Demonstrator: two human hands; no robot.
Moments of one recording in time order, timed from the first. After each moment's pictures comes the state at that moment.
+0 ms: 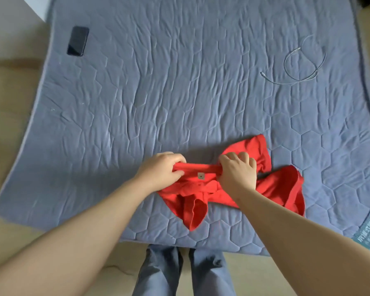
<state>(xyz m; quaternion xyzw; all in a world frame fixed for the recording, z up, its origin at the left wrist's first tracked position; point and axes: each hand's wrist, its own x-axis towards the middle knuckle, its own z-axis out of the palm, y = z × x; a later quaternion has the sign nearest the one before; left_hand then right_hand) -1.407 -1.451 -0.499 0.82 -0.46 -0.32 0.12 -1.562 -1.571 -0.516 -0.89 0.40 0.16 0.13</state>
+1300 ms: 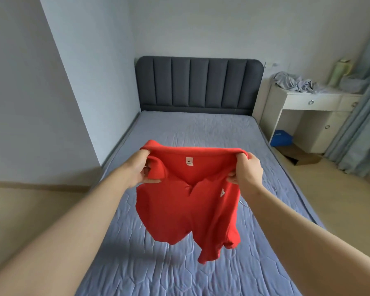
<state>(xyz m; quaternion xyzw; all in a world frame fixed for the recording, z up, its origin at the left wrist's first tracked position) -1.318 -1.420 -0.151 0.70 -0.14 -0.38 0.59 -1.510 -1.562 -0.156 -0.60 0.50 -0.36 0.51</state>
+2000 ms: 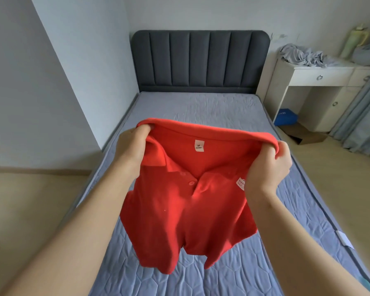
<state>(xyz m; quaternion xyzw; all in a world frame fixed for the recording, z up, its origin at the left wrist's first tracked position) -1.348 -1.415 -0.146 0.74 -0.14 -0.14 0.64 -1.533 -1.534 -0.166 -0.49 0.45 -0.61 0.43</state>
